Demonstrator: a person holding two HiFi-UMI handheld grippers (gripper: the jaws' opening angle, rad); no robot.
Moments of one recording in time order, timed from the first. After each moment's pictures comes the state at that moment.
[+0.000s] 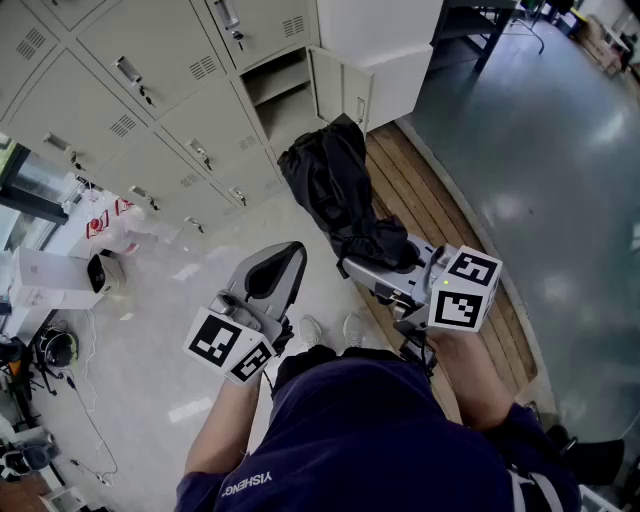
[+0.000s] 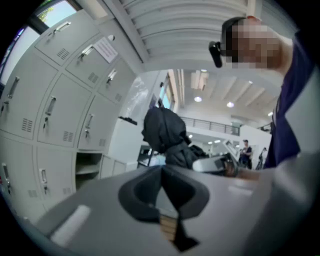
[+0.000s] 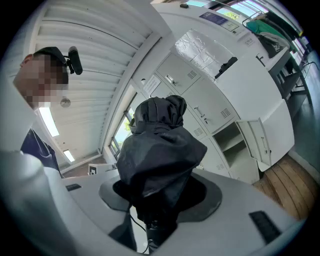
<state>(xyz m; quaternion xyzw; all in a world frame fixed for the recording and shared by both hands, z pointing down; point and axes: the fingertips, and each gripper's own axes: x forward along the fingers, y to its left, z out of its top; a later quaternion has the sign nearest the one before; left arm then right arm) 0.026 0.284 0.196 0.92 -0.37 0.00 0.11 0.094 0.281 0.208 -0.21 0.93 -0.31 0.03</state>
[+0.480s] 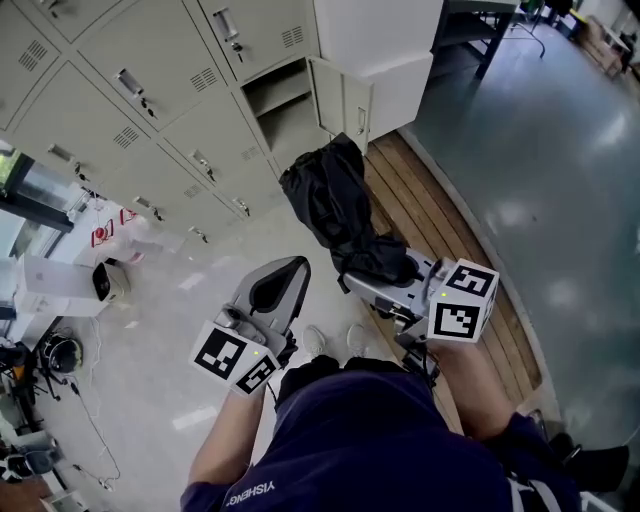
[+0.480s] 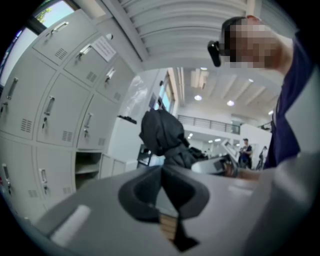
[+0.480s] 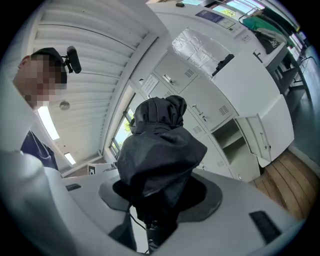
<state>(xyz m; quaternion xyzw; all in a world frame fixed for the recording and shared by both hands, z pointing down) 0.037 0.284 0.199 0.92 -0.37 0.00 0.11 0.102 0.281 0.217 -0.20 0.92 -0.32 0.03</state>
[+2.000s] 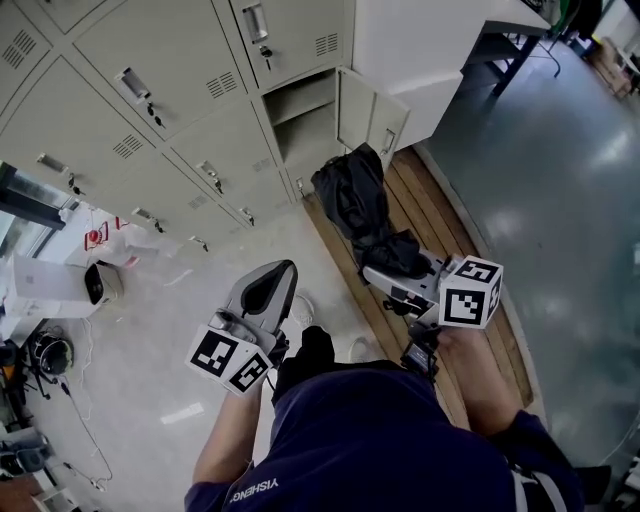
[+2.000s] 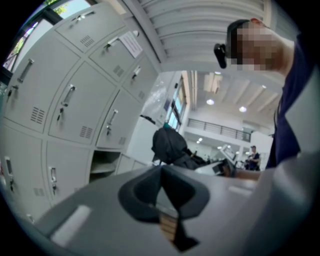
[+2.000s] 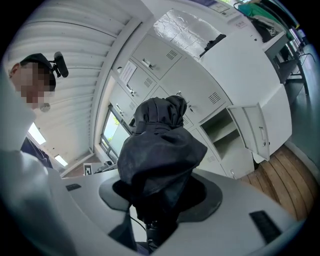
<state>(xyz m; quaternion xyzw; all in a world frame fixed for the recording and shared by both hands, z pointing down) -0.056 0.175 0.232 0.90 -0.42 -0.02 0.15 0.064 0.158 0.266 -0.22 0.90 -0.37 -0.03</state>
